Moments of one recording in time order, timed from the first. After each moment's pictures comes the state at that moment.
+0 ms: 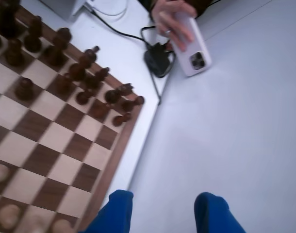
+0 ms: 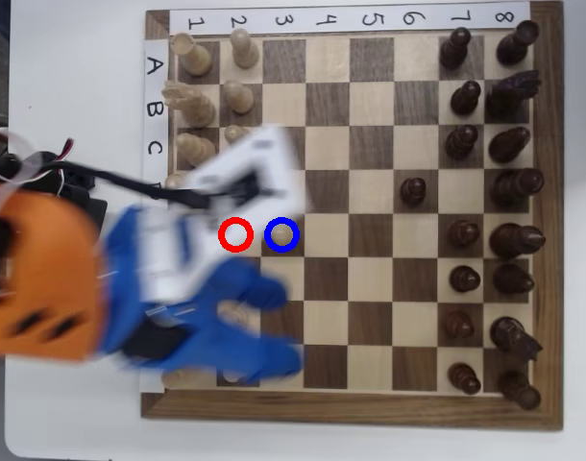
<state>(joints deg) 17.4 107.1 53.8 86.4 39.4</state>
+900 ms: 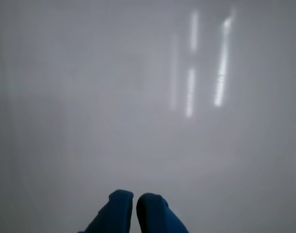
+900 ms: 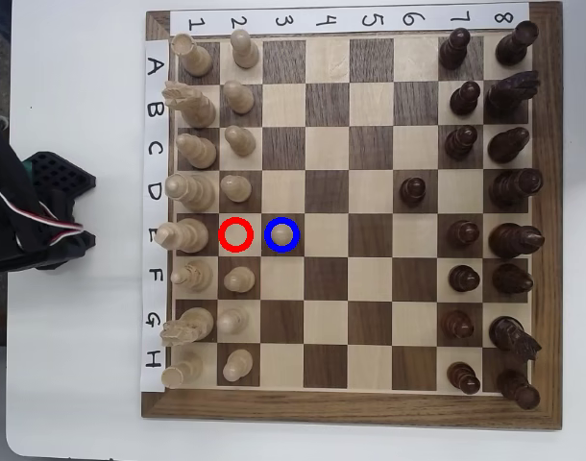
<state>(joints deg) 79.5 157.6 92.6 62.9 0.9</state>
